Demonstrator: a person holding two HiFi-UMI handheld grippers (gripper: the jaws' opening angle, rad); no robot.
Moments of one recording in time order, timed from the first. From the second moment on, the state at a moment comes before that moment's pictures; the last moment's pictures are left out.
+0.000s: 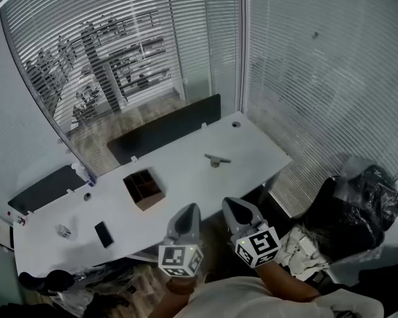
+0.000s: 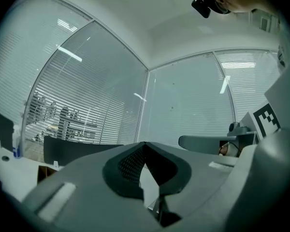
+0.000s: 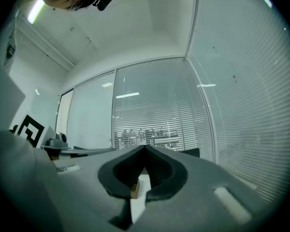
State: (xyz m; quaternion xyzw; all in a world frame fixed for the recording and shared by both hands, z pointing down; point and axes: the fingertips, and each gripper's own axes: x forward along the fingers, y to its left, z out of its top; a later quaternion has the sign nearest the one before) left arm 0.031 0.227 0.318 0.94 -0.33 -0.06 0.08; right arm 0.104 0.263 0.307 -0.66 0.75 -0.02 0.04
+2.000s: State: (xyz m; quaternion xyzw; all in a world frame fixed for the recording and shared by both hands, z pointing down) left arm 0.032 0.216 0.363 0.92 -0.37 -0.05 0.11; right arm 0.118 0.246 0.349 -0.63 0.77 -0.05 0.02
